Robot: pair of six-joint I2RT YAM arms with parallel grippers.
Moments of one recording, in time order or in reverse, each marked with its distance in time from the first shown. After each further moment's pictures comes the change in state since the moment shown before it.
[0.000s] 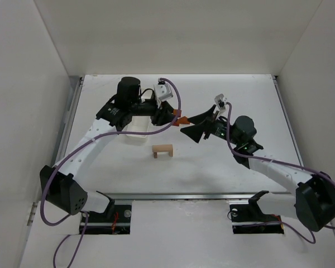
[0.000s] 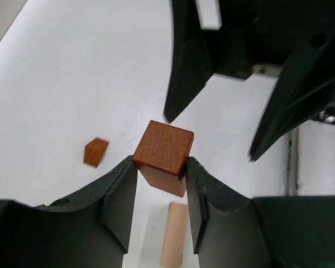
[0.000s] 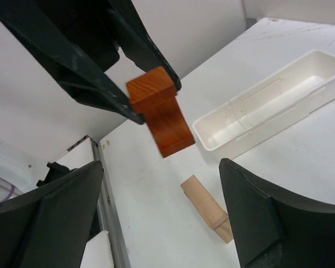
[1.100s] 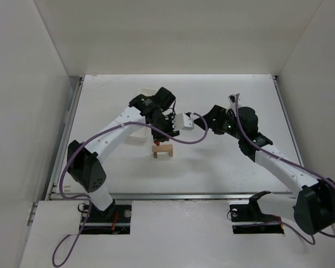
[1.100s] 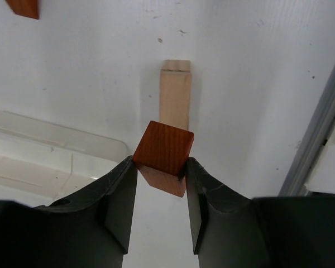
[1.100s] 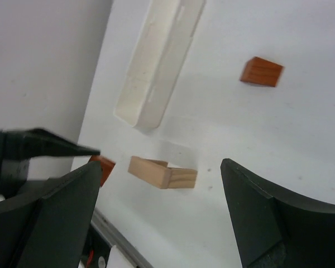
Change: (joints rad) left arm -0.211 0.289 0.290 -0.770 -0.617 0.473; right arm -0.135 -0.030 0.106 -0.552 0.223 0.177
